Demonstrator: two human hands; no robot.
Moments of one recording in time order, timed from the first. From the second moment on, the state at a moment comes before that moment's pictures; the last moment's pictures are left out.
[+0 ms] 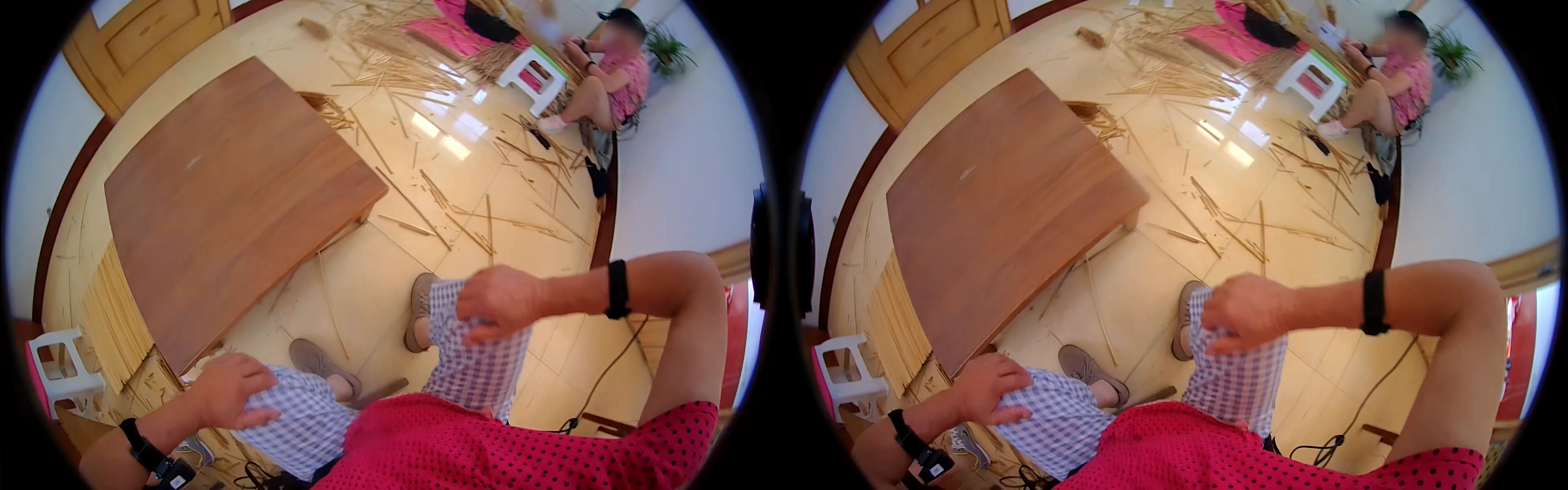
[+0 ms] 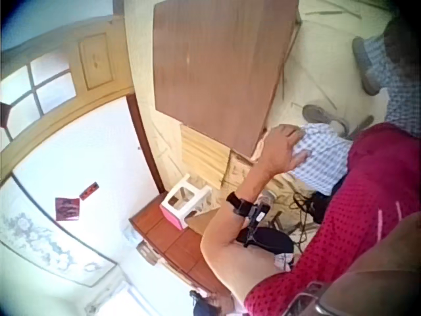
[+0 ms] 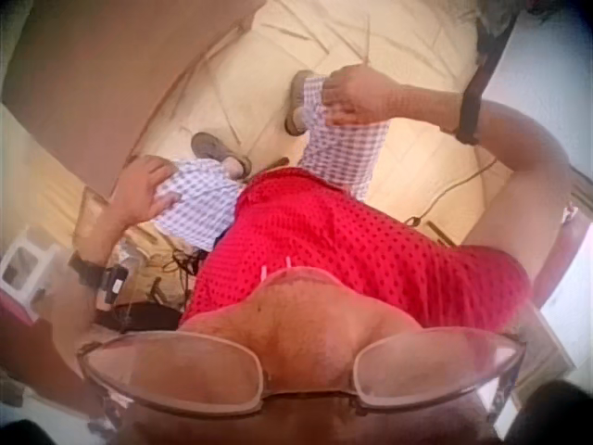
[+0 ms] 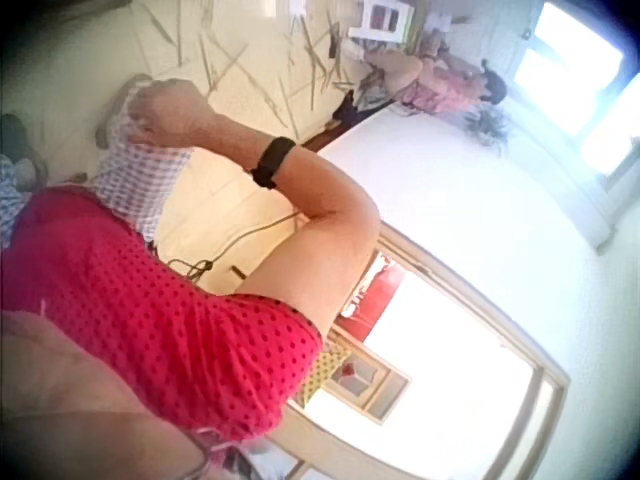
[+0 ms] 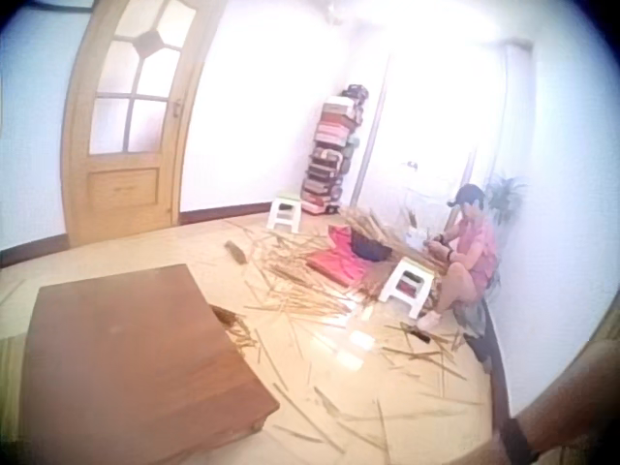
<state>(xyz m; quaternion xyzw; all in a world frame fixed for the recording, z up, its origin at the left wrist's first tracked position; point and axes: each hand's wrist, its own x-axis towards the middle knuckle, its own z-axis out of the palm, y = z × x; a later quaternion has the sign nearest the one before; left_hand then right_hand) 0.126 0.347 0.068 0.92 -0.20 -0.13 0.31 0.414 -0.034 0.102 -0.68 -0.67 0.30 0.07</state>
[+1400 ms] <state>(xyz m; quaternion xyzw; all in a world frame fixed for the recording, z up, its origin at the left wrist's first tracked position) -0.120 0.279 -0.183 0.56 0.50 -0.28 0.60 0.427 -0.029 0.070 -0.76 -0.15 0.29 0.56</state>
